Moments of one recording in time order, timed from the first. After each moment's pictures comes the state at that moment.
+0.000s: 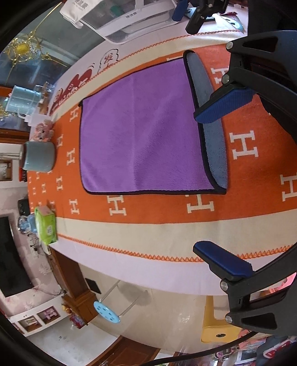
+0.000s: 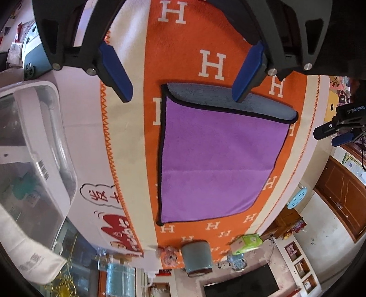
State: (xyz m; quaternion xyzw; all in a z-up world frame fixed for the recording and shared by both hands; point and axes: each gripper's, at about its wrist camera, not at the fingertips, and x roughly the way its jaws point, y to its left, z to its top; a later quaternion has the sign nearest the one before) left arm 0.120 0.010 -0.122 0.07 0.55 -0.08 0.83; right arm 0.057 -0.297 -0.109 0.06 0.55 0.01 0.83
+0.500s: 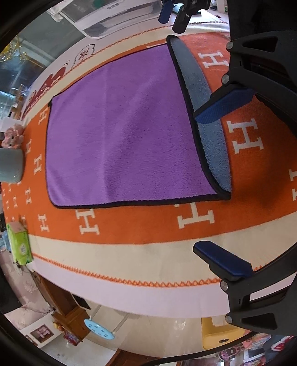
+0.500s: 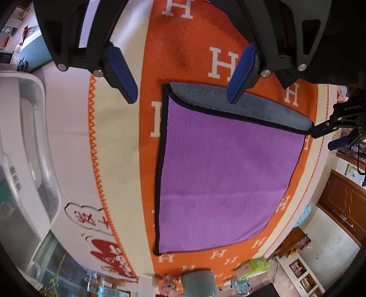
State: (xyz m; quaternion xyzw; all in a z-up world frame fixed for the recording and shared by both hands) left arm 0.144 0.007 -0.188 0.08 0.60 -0.12 0.79; right arm 0.082 -0.298 -0.155 0.05 0.62 0.02 0.78
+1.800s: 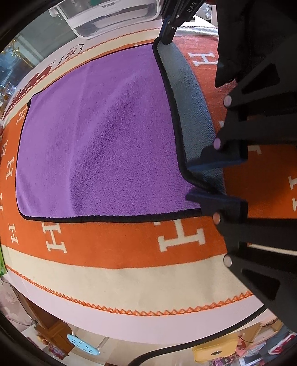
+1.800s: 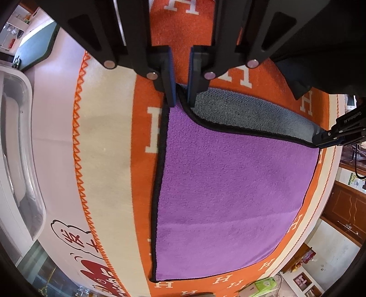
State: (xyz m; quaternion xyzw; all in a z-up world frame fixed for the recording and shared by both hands) left arm 0.151 -0.004 -0.242 0.05 0.65 -0.14 0.74; right arm 0.094 -0.299 -0.193 0.05 0.66 0.02 0.75
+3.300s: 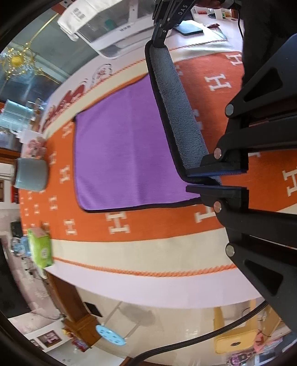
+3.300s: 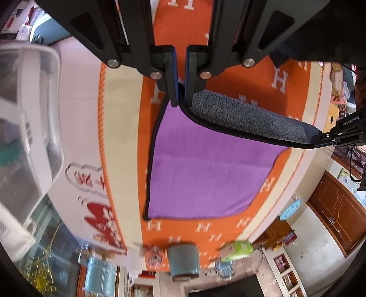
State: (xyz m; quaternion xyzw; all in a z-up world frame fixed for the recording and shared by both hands) left arm 0.145 0.019 -0.125 0.06 0.56 -0.16 0.81; right arm 0.098 -0.294 -0.102 0.02 0.56 0.04 0.83
